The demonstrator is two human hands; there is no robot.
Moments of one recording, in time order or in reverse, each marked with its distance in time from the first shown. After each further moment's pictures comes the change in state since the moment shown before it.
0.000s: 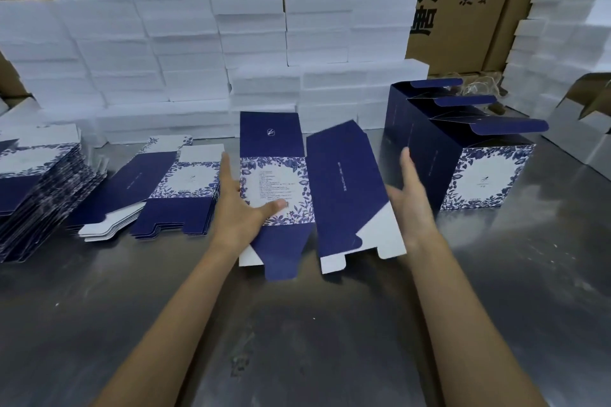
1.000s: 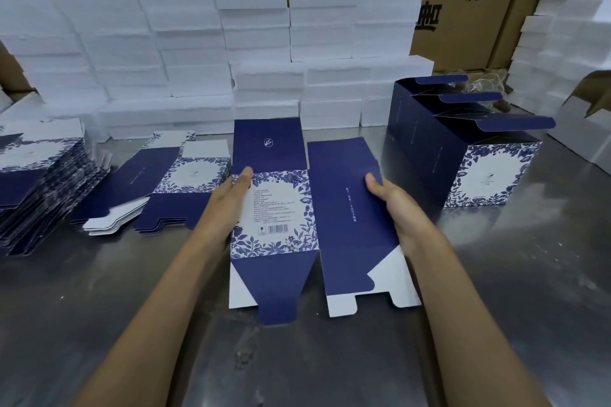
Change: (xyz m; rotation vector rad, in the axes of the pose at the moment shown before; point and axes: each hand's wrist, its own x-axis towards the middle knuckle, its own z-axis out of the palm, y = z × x) left_hand 0.009 -0.002 -0.025 -0.210 -0.052 -0.301; right_hand 0.006 0.008 -0.002 -0.295 0.143 0.018
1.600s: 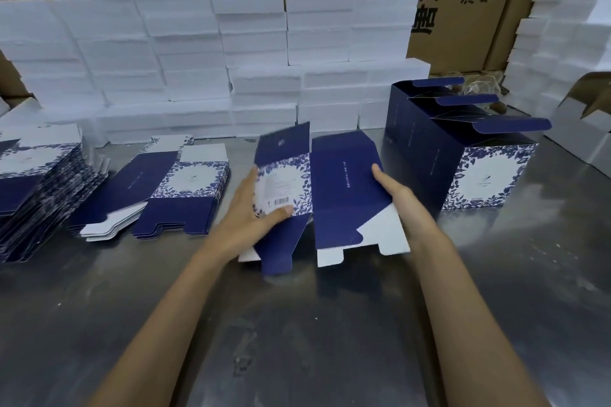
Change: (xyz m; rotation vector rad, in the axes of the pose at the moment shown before) left_hand -0.009 -0.005 0.014 0.389 -0.227 0.258; right_hand -0.011 -0.011 0.002 0.134 -0.019 0.057
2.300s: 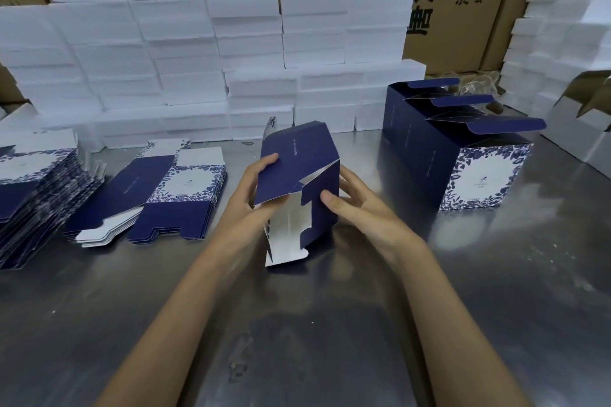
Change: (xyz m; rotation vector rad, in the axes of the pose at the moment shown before) left_hand -0.016 0.028 0.016 -0.465 0.037 0.236; right_hand -0.002 0.013 0.022 -0.434 -0.201 -0.299
